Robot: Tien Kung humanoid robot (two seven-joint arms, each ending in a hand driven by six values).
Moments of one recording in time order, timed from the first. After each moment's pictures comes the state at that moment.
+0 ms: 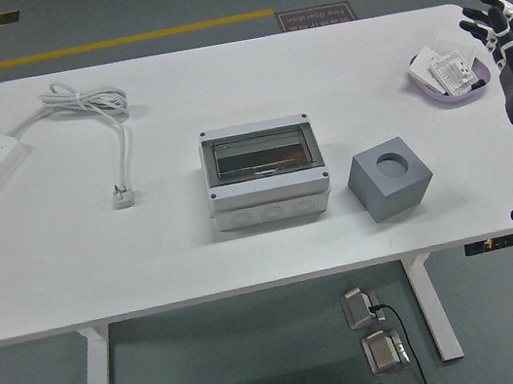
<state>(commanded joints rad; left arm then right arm) 0.06 0.11 -1.42 -0.18 1.33 0.02 0.38 0.09 -0.19 1.63 1.48 -1.23 -0.07 0.24</state>
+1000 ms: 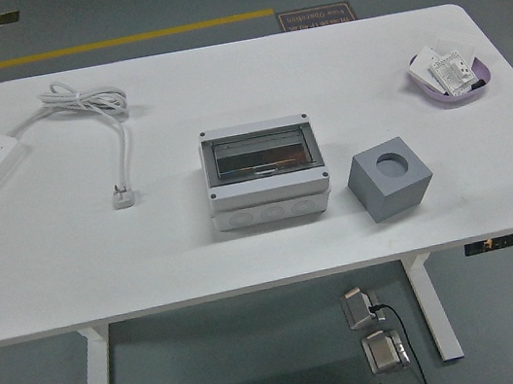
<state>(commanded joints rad) 0.05 0.10 -1.42 -0.18 1.38 0.01 0.35 0.06 -0.17 1.72 1.42 -1.13 -0.28 0.31</state>
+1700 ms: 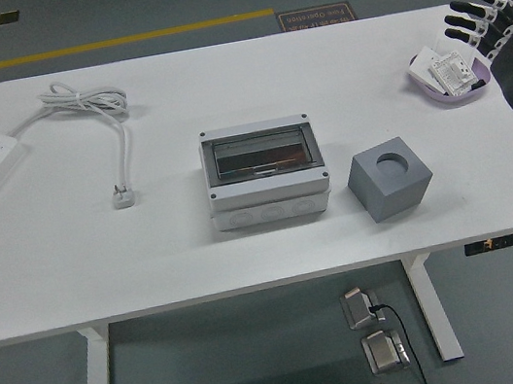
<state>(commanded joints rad) 0.06 0.09 -1.41 -0.18 1.36 0.02 0.36 0.13 -0.26 1.73 1.58 -1.08 0.09 -0.06</state>
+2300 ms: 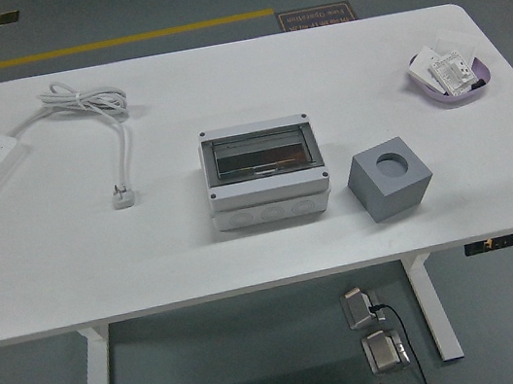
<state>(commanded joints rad) 0.06 0.07 -1.42 -0.18 1.37 0.02 0.36 0.13 -0.20 1.70 1.44 -1.31 -0.19 0.20</state>
